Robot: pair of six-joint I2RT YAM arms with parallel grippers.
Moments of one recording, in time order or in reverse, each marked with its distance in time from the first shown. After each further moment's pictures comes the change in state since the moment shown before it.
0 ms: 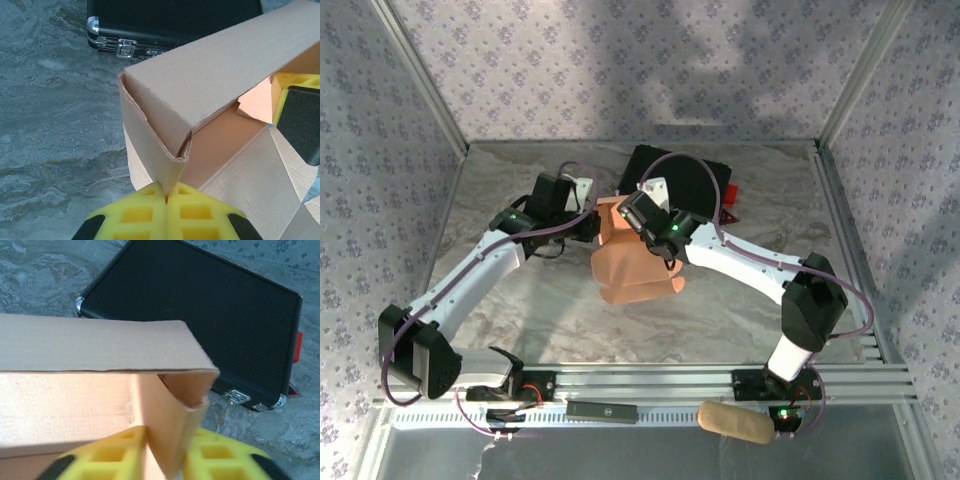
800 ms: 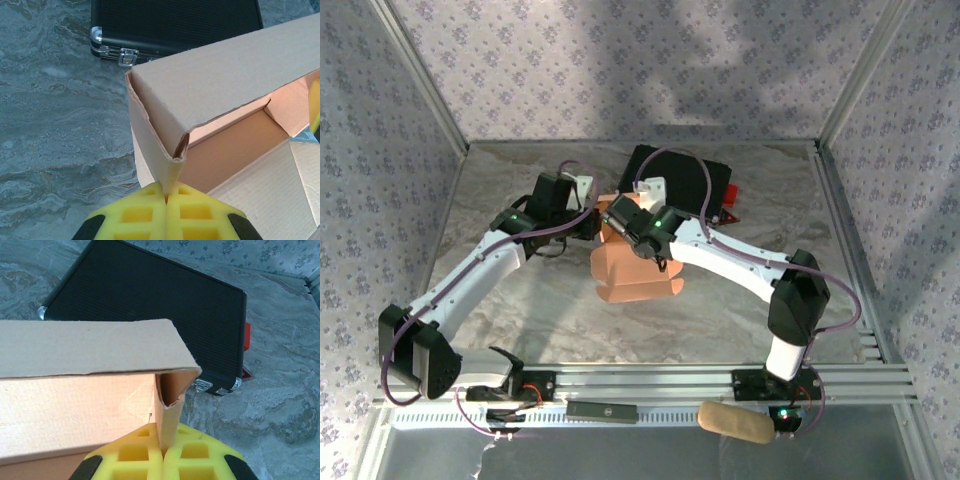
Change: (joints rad) left arm -0.008 0.000 0.000 0.029 -0.018 -0.020; right arm 0.067 0.086 0.179 -0.274 0.189 0.199
